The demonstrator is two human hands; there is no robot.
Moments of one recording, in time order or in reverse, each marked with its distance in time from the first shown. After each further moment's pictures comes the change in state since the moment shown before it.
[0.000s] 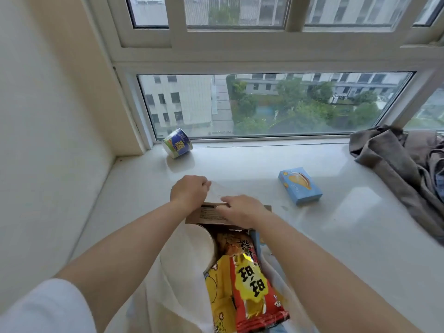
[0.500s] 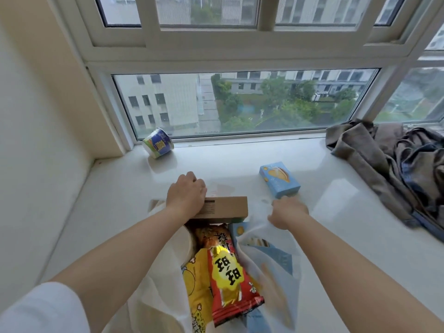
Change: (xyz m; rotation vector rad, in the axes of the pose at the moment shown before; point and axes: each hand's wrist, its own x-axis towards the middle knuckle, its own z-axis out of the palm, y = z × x) left_hand -0.020 0.036 0.028 0.184 0.067 0.182; right_hand -0.054 0.127 0.001 -0.325 0.007 0.524
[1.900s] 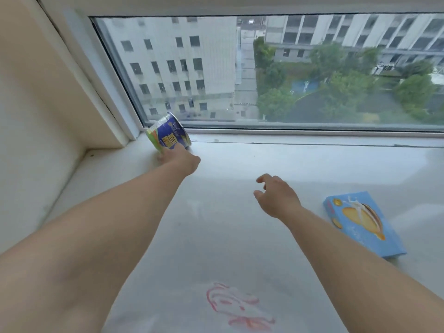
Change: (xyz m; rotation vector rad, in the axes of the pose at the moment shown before) left_hand 0.287 -0.114 0.089 -0.262 -0.186 -0.770; right_hand 0.295 -0.133 -0.023 0.551 0.055 -0.262
